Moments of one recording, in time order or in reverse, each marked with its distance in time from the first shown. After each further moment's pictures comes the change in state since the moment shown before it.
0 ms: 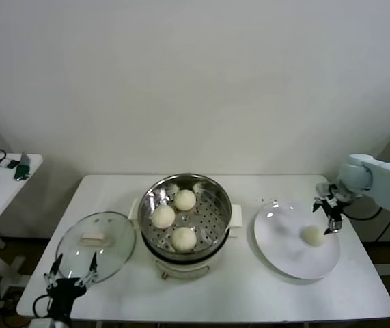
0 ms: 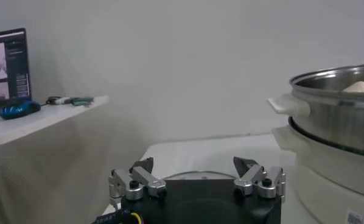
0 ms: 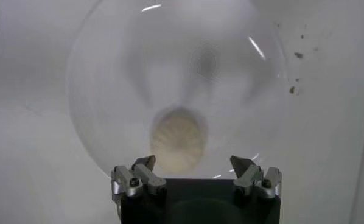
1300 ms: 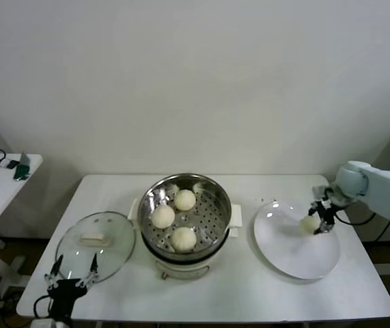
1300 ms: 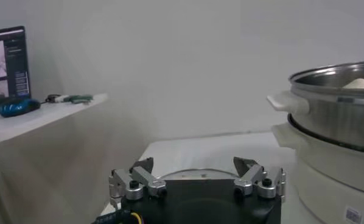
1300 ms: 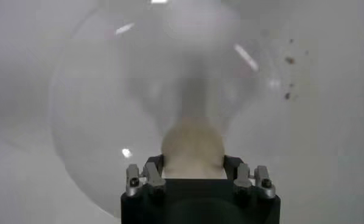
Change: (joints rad) left arm -0.006 -0.001 0.008 0.003 0.005 0.003 -0.003; right arm 0.082 0.005 0.027 0.054 0.131 -0.046 0.001
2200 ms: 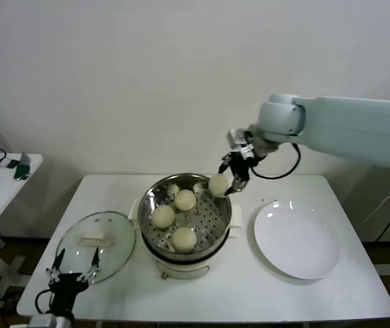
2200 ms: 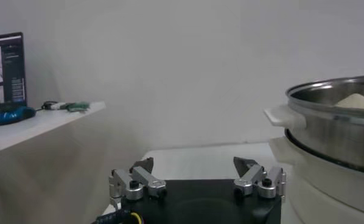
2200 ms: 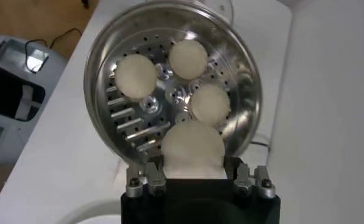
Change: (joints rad) left arm -0.015 0.004 -0.002 -0.019 -0.022 0.010 0.004; right arm 0.379 0.359 -0.137 0.355 0.393 -0.182 0.129
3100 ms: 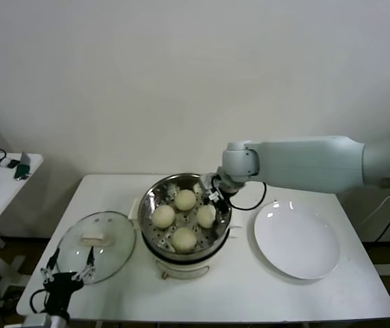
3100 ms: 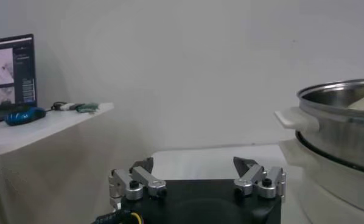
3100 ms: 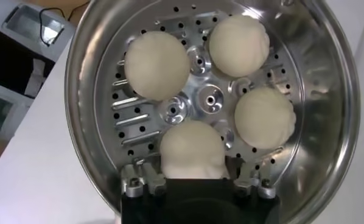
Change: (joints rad) left arm -0.004 0.000 -0.023 -0.004 -0.008 0.002 -0.001; right arm -0.170 0.114 0.004 -0.067 -0.090 -0.012 0.058
